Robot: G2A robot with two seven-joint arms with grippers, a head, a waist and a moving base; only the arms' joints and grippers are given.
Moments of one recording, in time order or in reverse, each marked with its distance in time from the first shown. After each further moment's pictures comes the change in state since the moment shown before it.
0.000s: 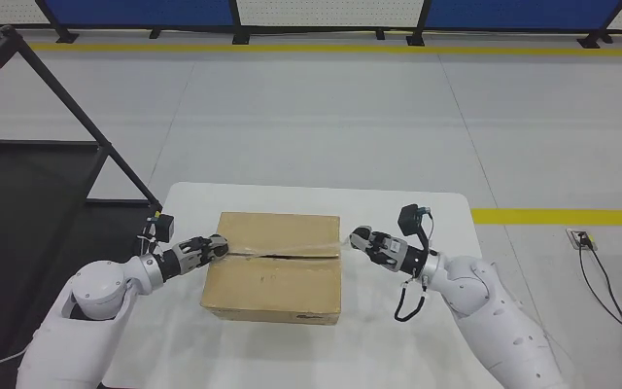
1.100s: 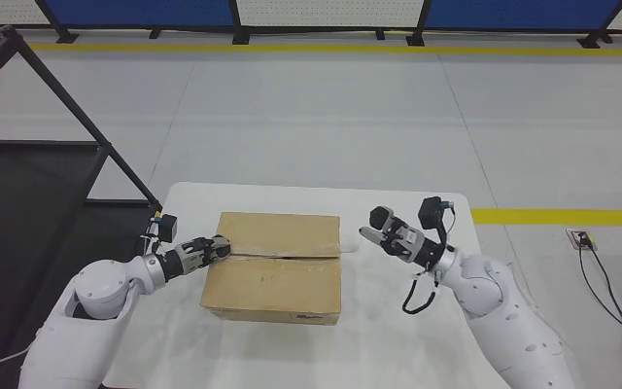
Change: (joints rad) left arm -0.005 -0.004 0.009 0.003 -0.003 -0.003 -0.007; right arm -0.045 0.019 0.088 -0.105 -0.094 0.043 -0.106
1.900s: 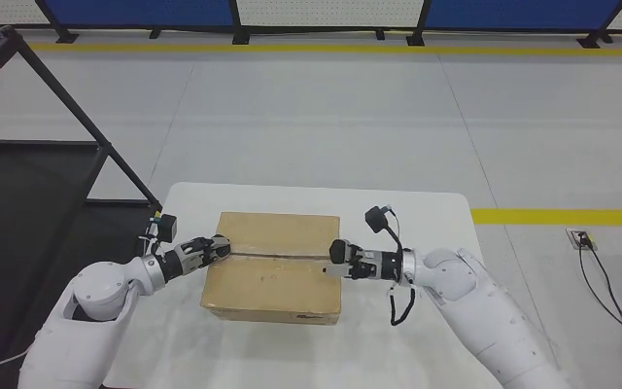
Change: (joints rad) left arm 0.013 0.000 -0.011 -0.016 -0.013 -0.008 0.001; right arm 0.158 -0.038 -0.248 0.127 0.681 0.075 0.681
